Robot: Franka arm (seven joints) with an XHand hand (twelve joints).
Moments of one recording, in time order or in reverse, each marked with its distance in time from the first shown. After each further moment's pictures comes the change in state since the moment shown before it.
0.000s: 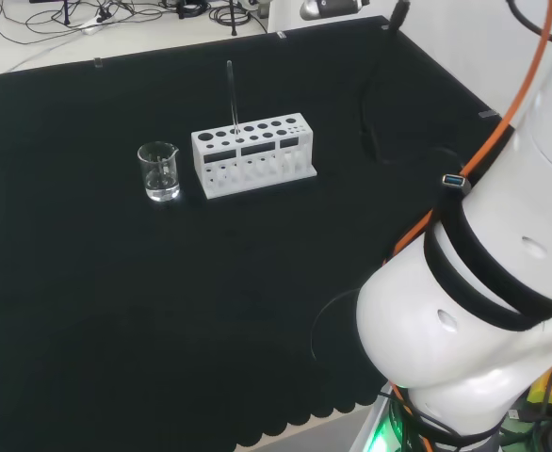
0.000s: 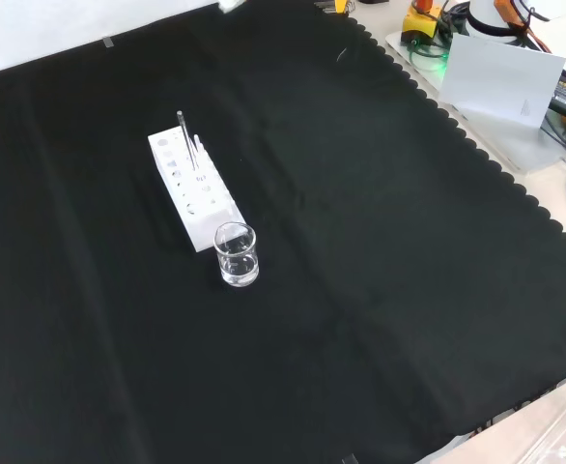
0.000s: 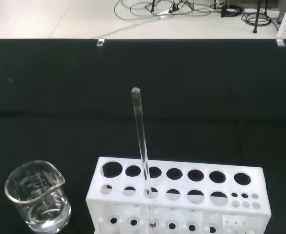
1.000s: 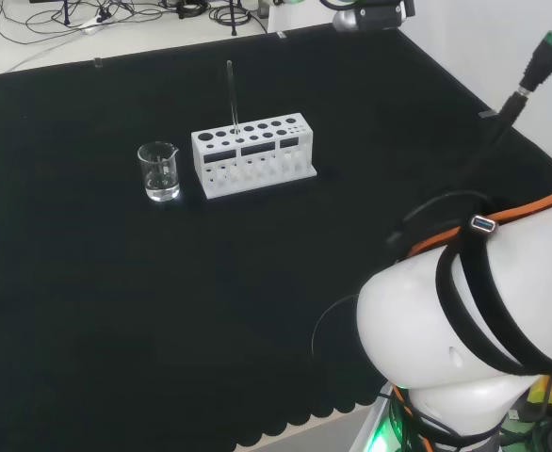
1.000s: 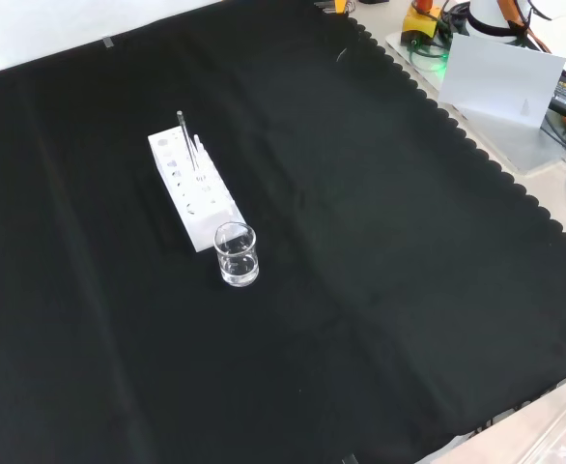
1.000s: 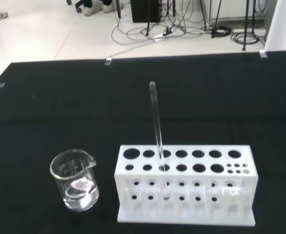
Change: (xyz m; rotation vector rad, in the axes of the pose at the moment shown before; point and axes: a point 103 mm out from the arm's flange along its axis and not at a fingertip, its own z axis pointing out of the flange) arm 0.018 -0.124 -0.039 -0.073 0.039 0.035
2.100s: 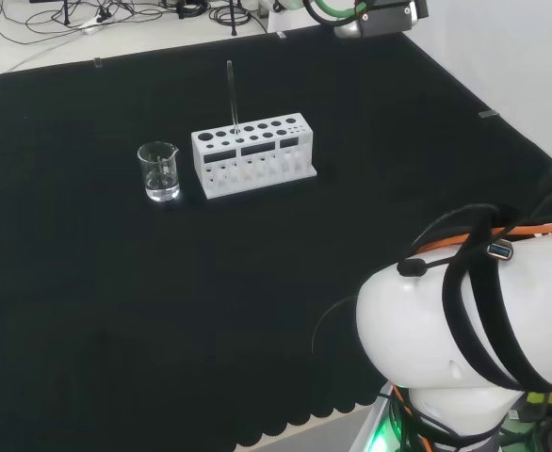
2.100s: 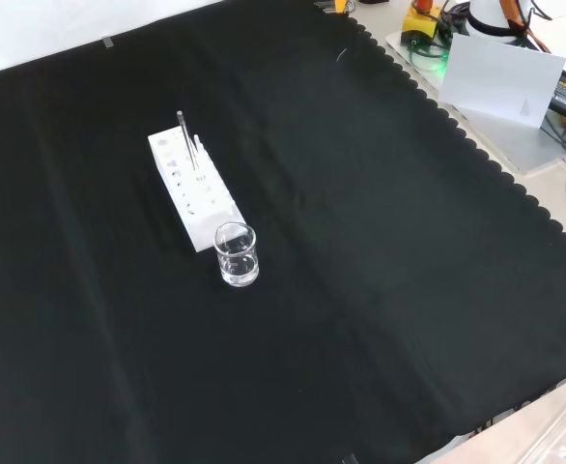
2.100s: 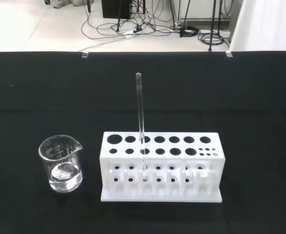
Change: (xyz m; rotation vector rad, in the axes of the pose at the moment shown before) arm 0.026 -0.058 -0.027 0.000 -0.089 0.075
